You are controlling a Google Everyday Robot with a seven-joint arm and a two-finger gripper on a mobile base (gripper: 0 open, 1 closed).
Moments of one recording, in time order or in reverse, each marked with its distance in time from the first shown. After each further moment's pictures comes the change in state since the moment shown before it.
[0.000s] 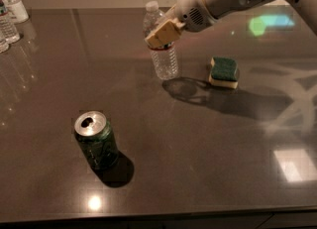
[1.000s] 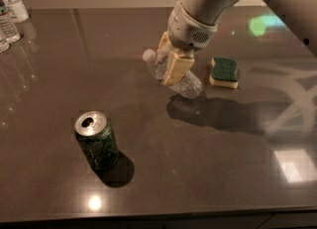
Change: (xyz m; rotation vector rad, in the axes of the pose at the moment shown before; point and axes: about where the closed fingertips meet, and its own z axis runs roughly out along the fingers) arm 0.062 0.072 -0.007 -0.309 0.414 -0.514
